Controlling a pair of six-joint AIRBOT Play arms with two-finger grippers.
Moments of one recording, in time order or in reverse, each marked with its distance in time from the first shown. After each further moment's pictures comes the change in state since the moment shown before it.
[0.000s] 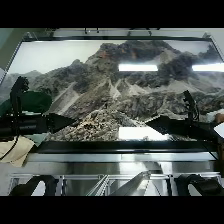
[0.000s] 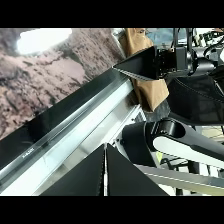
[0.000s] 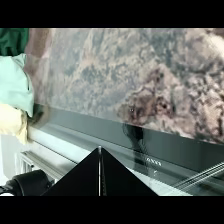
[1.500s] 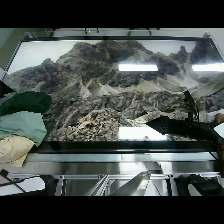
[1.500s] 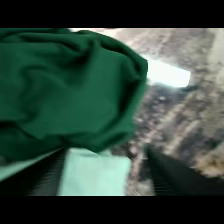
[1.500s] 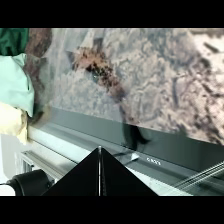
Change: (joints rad) left arm 0.425 -0.740 0.842 0.814 0.172 -0.194; right arm 0.000 0.000 0.000 0.000 0.000 0.000
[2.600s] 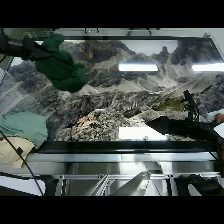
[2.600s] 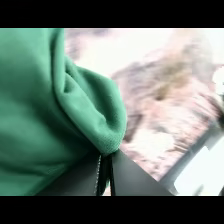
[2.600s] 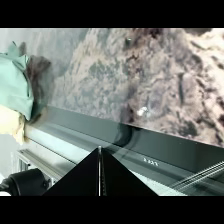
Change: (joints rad) left arm -0.429 -0.197 0.463 -0.532 -0.212 0.022; right arm 0.000 0.000 0.000 -0.003 0.000 -0.020
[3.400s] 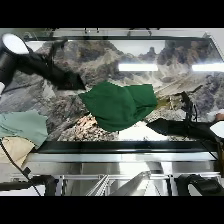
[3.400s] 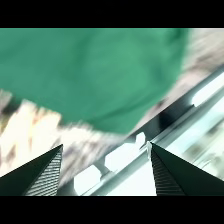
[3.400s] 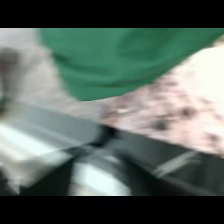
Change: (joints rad) left arm -0.305 0.154 -0.426 0.388 0.030 -0.155; right arm -0.002 -0.052 0.000 -0.135 -0.026 -0.038
